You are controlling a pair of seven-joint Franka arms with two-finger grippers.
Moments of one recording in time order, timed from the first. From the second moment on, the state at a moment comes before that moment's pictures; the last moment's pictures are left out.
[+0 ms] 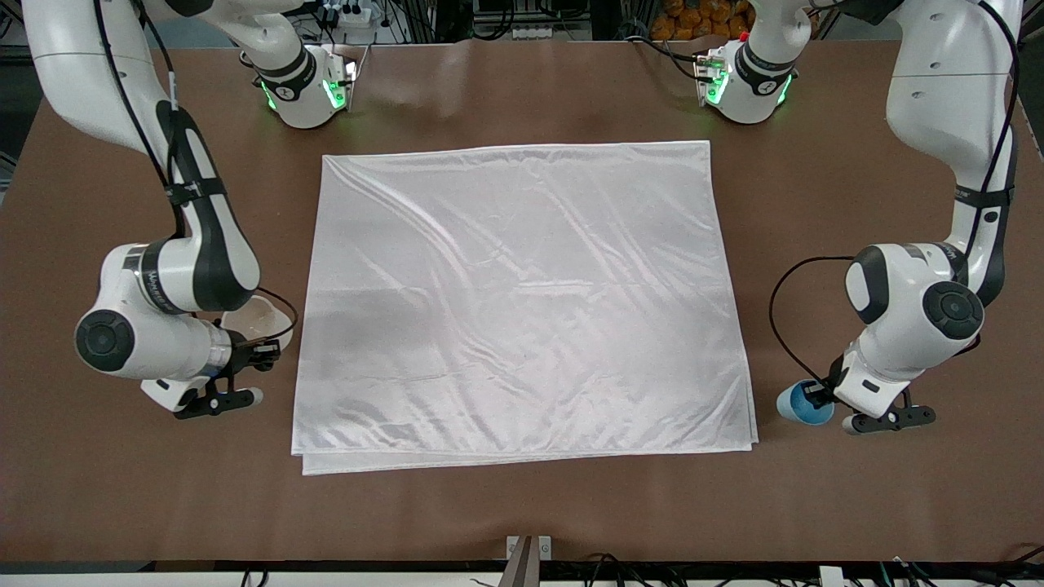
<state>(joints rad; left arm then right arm) -0.06 0.60 0.03 -1.66 -0.01 2.46 -0.14 0.08 0.59 0.03 -1.53 0.02 1.98 -0.06</state>
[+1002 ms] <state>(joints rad) -0.09 0.41 -0.03 -1.55 -0.01 2.14 -0.15 0.39 0.62 0.03 -1.44 0.13 2.03 0.61</state>
